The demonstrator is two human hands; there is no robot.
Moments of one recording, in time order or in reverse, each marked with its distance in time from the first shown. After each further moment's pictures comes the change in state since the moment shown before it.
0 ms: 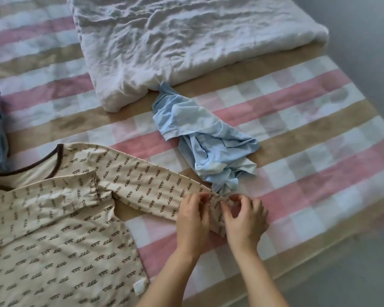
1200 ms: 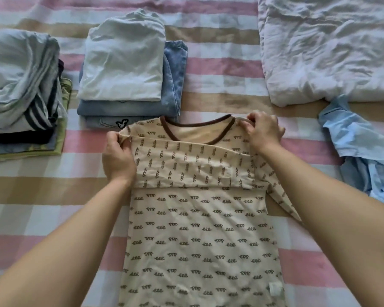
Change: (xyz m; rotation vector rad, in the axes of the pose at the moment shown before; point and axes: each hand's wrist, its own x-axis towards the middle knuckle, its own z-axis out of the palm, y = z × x) left_hand 0.025 -0.238 -0.370 0.175 0.803 -0.417; right_hand -0.026 -0.311 0.143 -0.127 -0.306 -0.679
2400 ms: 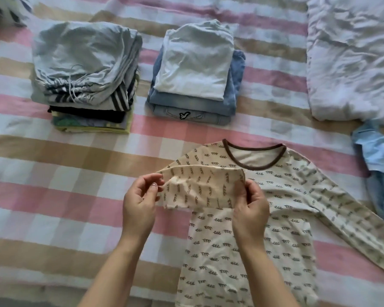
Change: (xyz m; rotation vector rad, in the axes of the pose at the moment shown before) left_hand -0.093 -0.034 -0.156 -0.579 -0.253 -0.287; right_hand -0.247 -0.127 0.012 0.912 0.033 0.094
